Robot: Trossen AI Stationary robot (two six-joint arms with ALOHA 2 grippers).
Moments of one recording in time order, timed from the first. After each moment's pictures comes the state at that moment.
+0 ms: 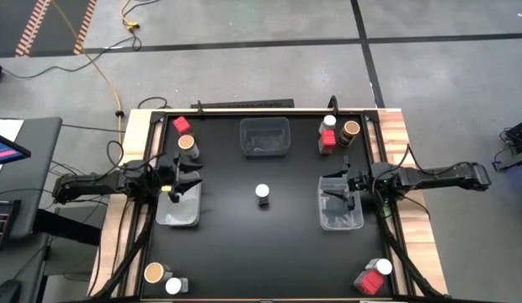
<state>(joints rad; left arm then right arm) 0.04 0.00 0.01 0.04 -0.13 -0.36 0.02 0.24 0.00 0.03 0.05 0.08</state>
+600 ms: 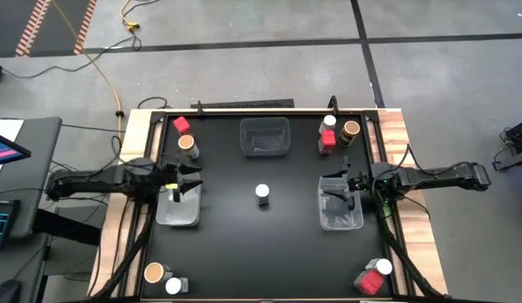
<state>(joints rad) 0.04 0.21 0.21 -0.24 -0.14 -0.40 0.02 0.24 0.00 0.03 0.05 0.08</state>
